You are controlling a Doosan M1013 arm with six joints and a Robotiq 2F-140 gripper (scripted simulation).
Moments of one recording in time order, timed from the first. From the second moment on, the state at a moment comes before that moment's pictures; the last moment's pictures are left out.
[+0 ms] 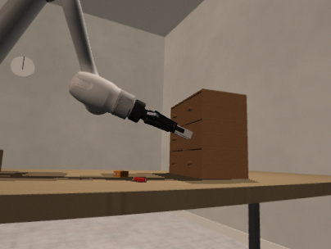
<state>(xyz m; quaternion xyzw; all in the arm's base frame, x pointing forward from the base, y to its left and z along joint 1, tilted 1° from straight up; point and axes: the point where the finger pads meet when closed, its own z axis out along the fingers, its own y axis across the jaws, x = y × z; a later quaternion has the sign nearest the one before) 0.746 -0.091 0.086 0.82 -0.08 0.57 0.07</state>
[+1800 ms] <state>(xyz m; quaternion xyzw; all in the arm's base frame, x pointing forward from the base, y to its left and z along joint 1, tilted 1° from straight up) 0.693 -0.079 0.086 0.82 -0.08 0.57 0.07</state>
